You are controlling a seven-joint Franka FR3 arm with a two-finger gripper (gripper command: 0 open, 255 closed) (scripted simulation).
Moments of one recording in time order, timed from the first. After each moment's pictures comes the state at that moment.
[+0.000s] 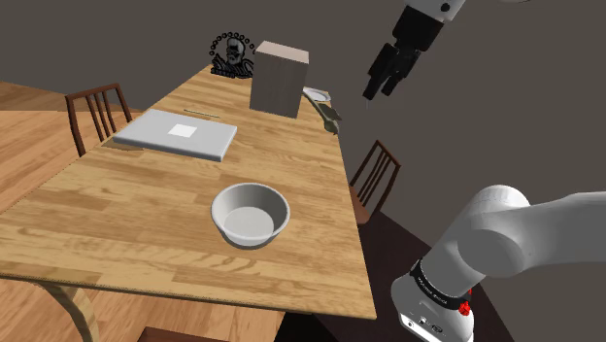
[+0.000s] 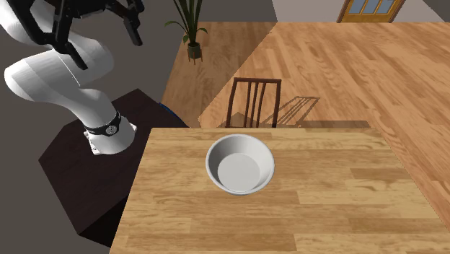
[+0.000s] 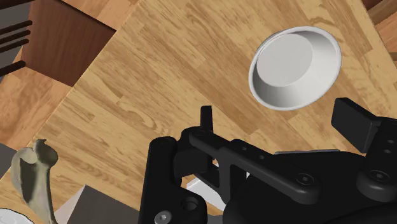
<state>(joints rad) 0.00 -0.81 0.07 -2.30 0.07 1.65 0.03</state>
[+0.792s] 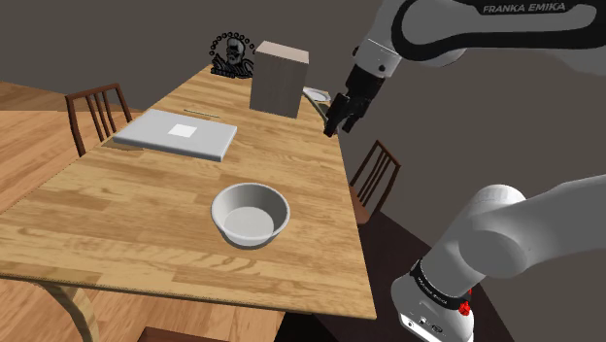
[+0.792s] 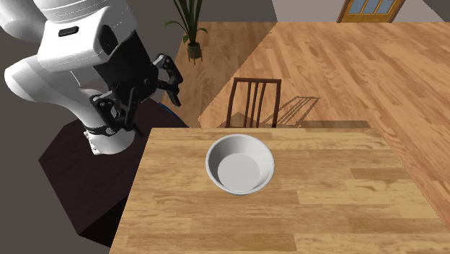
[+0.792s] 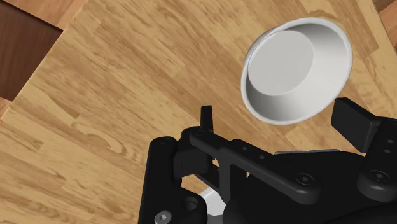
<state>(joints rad) 0.02 -0.64 0.04 -2.49 0.16 1.97 -0.03</state>
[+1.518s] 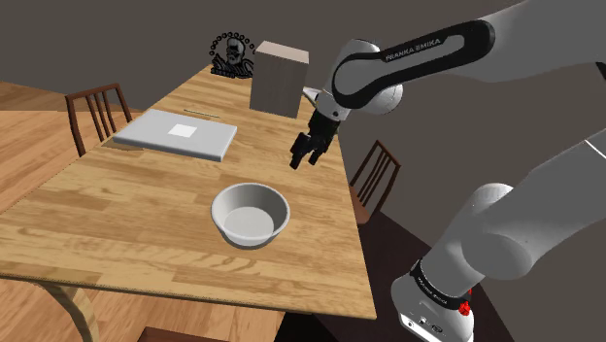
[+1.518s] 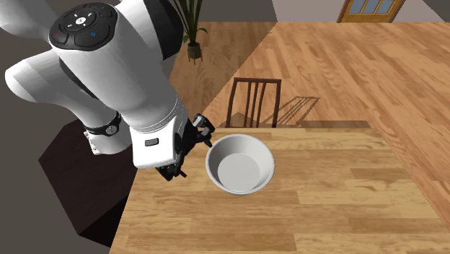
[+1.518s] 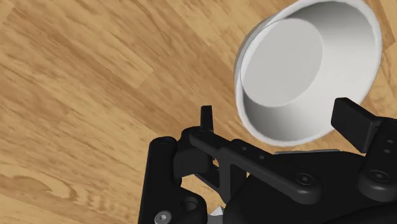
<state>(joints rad) 0.09 -0.29 0.00 -2.54 0.33 2.31 -0.15</state>
